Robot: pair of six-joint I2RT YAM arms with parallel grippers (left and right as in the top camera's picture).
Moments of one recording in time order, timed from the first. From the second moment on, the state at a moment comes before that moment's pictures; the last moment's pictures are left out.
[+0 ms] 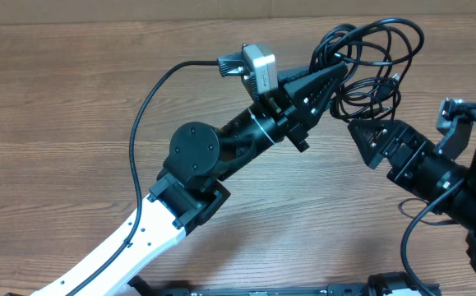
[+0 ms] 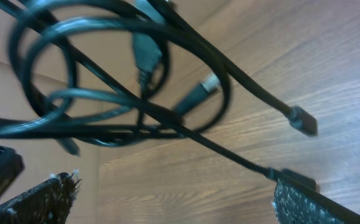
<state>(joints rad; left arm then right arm) -0.80 1.31 1.19 0.55 0.22 -0.63 0.11 0.94 1.49 -1.15 -0.39 0.73</state>
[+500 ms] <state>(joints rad) -0.80 1.31 1.19 0.62 0.28 -0.66 0.11 1.05 1.49 -1.22 -0.37 0.73</state>
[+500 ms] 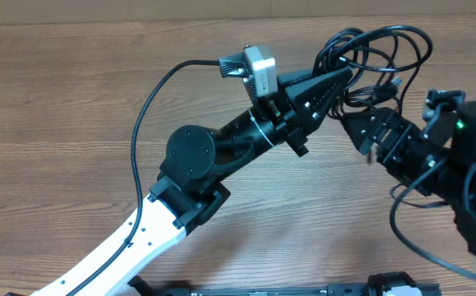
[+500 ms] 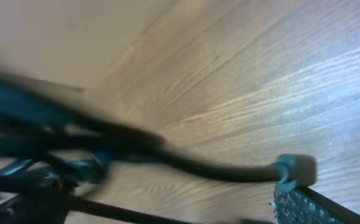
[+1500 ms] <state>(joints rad) -0.80 1.31 1.19 0.56 0.15 -0.65 0.11 0.98 1.49 -1.15 -0.34 0.74</state>
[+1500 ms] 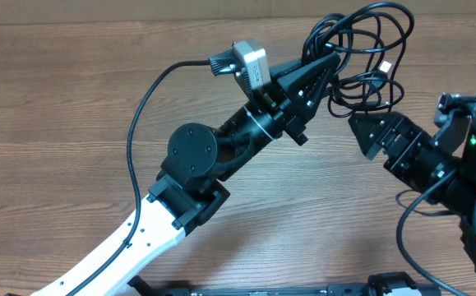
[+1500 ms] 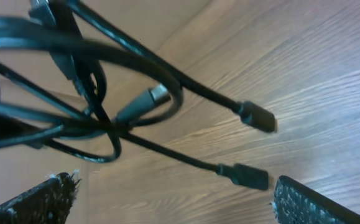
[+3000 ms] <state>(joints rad) -0.76 1.31 1.19 0.62 0.07 -0.71 0.11 1.04 1.49 -1.31 -0.23 0.74</state>
